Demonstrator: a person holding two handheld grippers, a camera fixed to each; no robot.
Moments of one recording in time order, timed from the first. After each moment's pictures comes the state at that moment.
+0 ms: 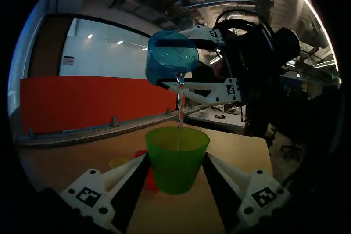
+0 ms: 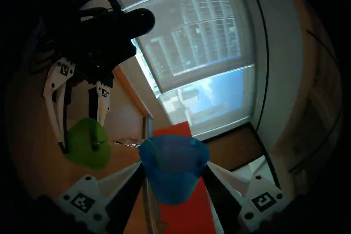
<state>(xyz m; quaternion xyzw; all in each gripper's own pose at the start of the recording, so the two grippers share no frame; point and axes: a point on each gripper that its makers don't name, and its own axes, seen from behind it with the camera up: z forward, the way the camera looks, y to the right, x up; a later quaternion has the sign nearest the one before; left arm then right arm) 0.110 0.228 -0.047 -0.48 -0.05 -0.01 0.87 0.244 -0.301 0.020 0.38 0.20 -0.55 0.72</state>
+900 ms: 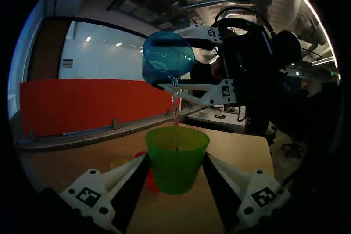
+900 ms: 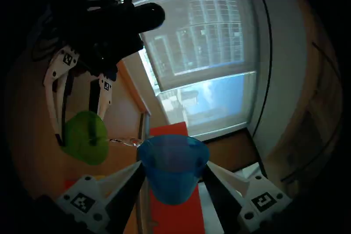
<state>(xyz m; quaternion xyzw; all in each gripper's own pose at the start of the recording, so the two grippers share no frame) 0.113 0.229 -0.048 -0.48 -0.04 0.00 0.87 0.248 -0.303 0.024 0.36 0.22 -0.58 0.70</state>
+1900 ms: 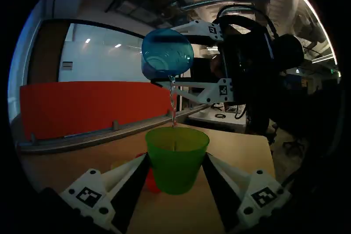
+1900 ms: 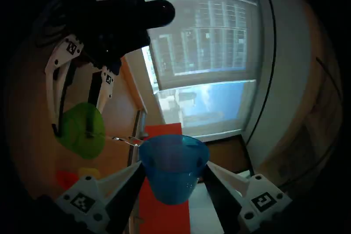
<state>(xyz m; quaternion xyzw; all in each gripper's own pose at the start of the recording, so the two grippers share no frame) 0.117 0.229 -0.049 -0.48 -0.03 0.00 0.88 0.260 -0.301 0.029 0.34 0.24 -0.61 0.67</state>
